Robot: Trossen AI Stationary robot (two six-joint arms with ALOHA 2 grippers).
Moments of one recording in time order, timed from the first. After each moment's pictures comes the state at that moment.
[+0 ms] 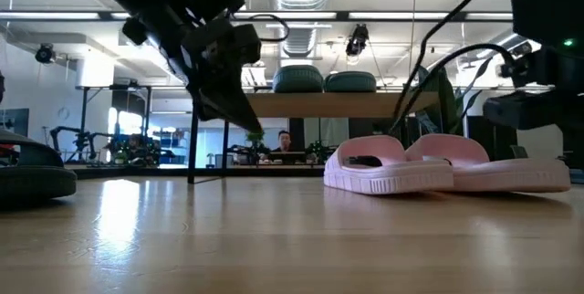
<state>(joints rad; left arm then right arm) 0.03 1.52 0.80 -0.04 0.09 -0.29 0.55 1.72 0.95 -1.17 0.17 2.16</state>
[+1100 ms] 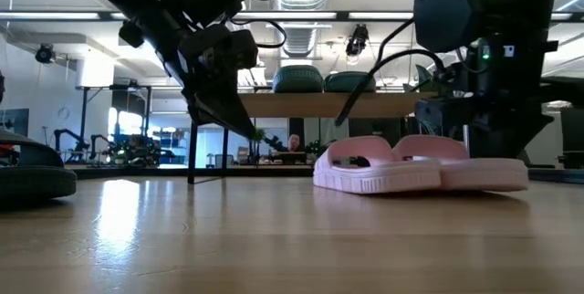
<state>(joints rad) 0.03 1.52 0.78 -0.03 0.09 -0.31 0.34 1.74 0.99 -1.03 0.35 1.78</state>
